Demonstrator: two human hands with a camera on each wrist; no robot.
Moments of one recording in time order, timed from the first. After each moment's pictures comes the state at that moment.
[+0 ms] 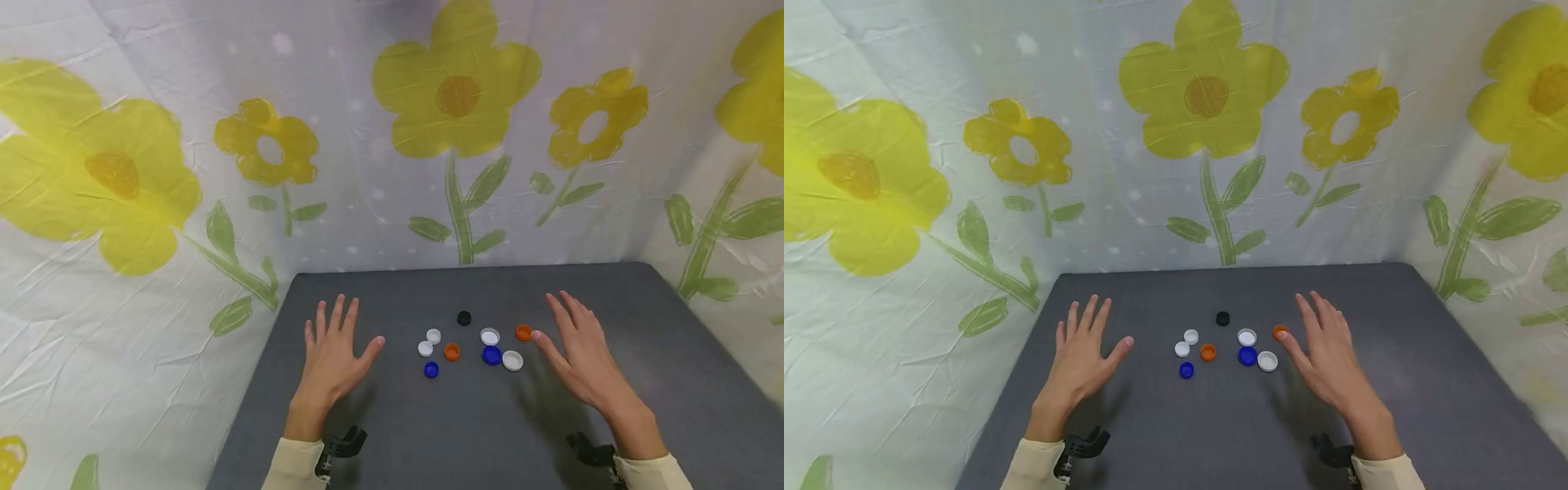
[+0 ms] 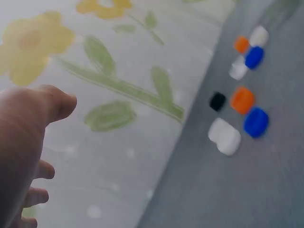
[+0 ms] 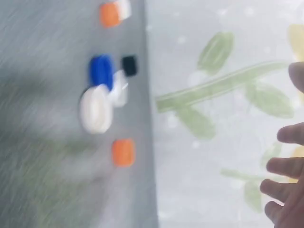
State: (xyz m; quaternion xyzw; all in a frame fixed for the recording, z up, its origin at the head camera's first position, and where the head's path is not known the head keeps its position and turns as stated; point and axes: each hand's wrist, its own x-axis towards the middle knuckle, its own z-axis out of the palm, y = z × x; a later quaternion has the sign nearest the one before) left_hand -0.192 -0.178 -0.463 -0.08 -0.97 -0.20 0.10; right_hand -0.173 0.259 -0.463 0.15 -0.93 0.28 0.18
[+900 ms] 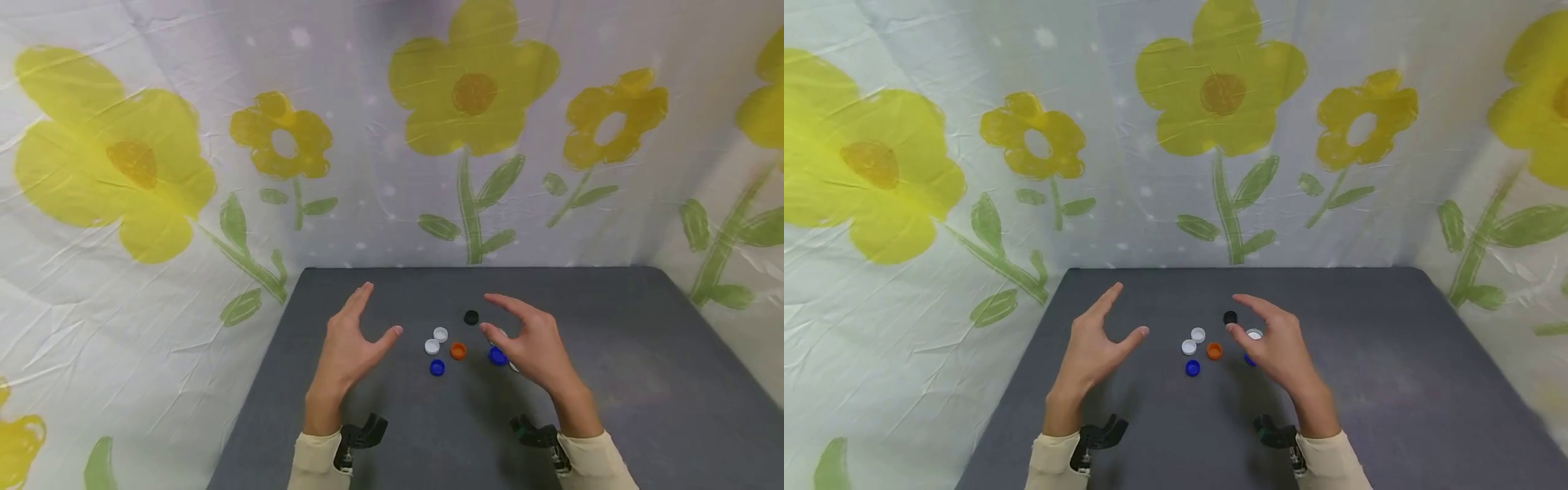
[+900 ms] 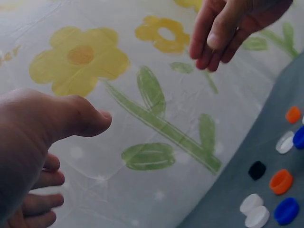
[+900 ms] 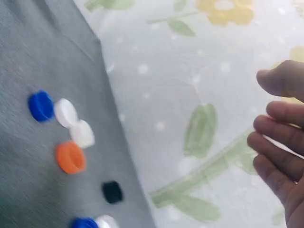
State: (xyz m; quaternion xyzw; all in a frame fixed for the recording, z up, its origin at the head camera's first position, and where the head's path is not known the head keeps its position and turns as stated) left_hand -0.179 -0.156 -0.426 -0.11 -0.89 -0.40 0.16; right_hand -0.190 0.170 -0.437 0.18 -0.88 0.40 0.20
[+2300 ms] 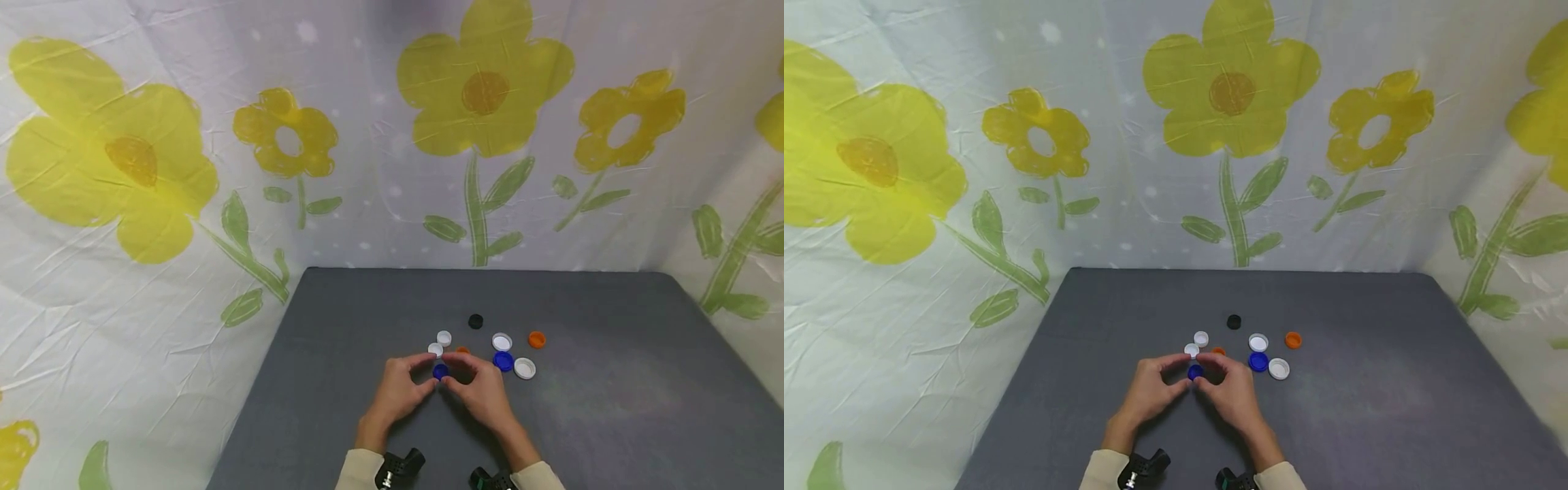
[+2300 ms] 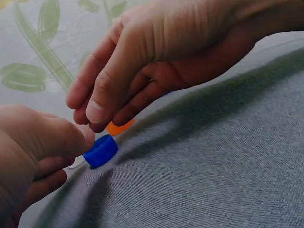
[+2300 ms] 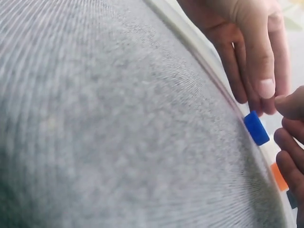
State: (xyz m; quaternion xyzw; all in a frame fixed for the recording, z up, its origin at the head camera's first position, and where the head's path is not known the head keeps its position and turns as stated) left_hand -0.198 -0.103 -0.566 -0.17 -0.87 -0.46 0.05; right_hand -0.193 0.098 -0.567 0.10 -0.84 0.53 0.08
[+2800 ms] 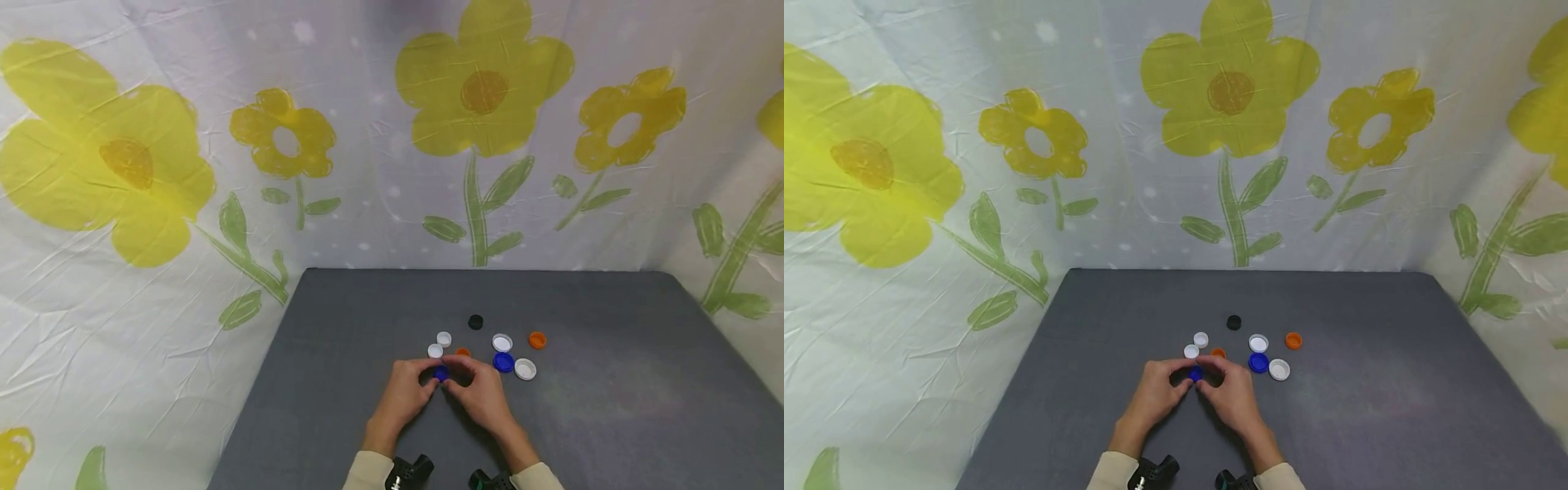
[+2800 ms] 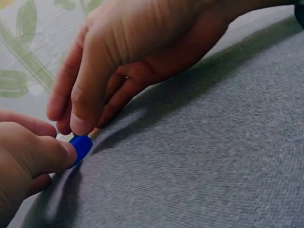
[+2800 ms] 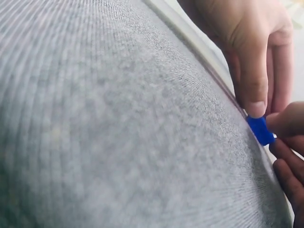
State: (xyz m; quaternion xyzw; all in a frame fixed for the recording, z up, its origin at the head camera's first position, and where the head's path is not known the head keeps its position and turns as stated) left_hand -0.198 -0.091 -0.573 -0.21 -0.89 -0.38 0.12; right_hand -0.190 0.096 -0.573 0.10 -0.84 0.53 0.08
